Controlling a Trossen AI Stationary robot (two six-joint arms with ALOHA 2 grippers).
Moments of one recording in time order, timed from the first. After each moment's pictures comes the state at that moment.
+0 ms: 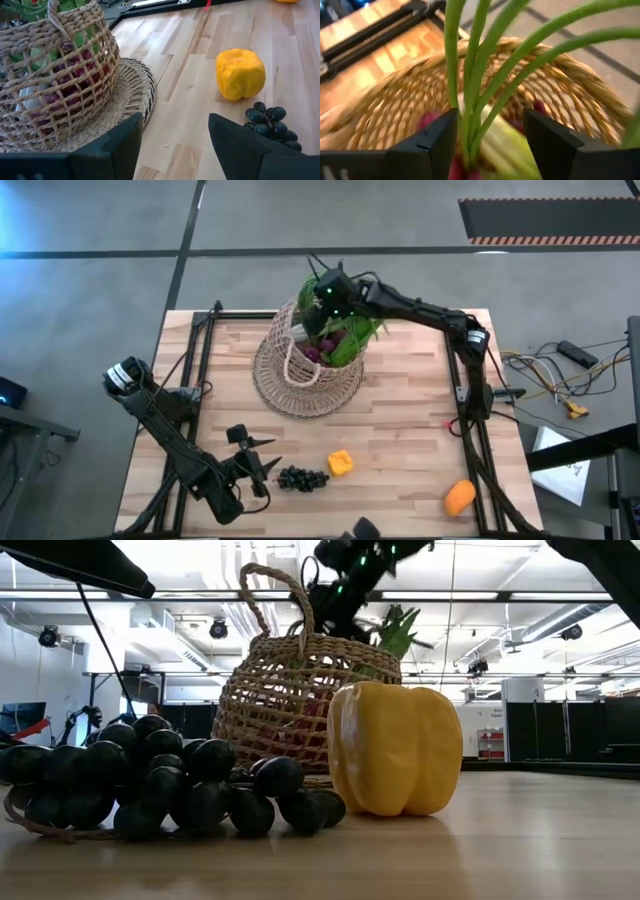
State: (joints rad) left arm -0.88 1.56 1.02 -0.64 -1.10 -0.91; right arm -0.42 2.00 1.96 -0.69 0.12 0.24
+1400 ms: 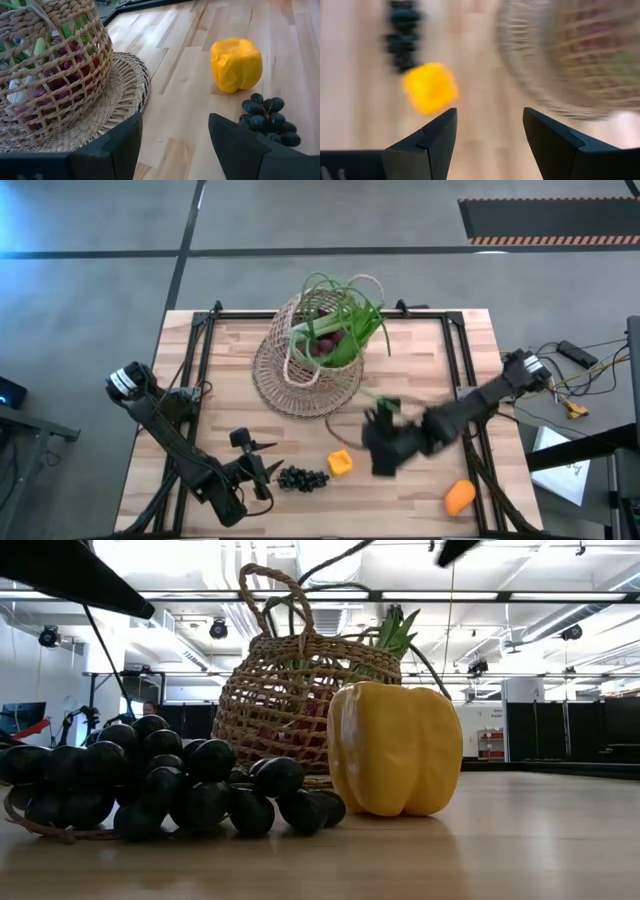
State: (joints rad) left arm -0.89 1.62 1.01 -0.58 -1.09 -0.91; right arm 0.51 1.61 1.47 -0.97 0.42 0.48
